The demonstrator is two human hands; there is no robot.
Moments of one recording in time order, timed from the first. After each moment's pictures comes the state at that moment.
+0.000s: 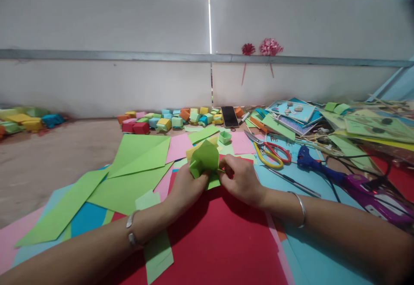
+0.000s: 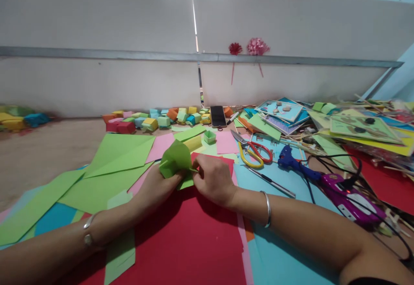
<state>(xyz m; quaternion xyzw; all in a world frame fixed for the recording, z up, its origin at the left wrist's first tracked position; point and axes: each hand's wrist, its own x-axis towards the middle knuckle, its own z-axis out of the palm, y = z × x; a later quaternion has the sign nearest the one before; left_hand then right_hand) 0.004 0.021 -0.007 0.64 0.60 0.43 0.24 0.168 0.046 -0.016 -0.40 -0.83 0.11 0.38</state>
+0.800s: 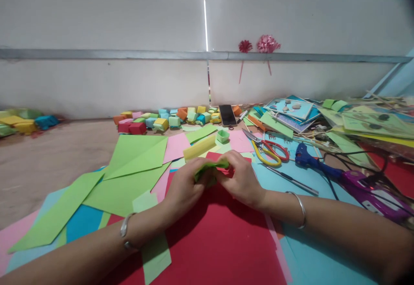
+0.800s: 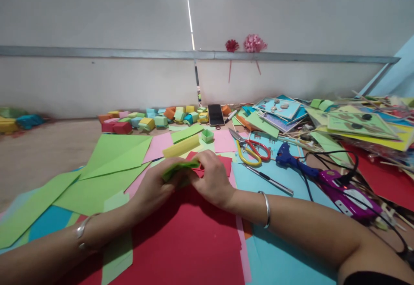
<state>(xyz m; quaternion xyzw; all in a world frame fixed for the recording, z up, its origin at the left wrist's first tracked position) -0.002 0.022 -0.012 0.76 0.47 0.41 0.17 0.168 0.043 -0.016 -0.38 -0.78 0.21 0.46</state>
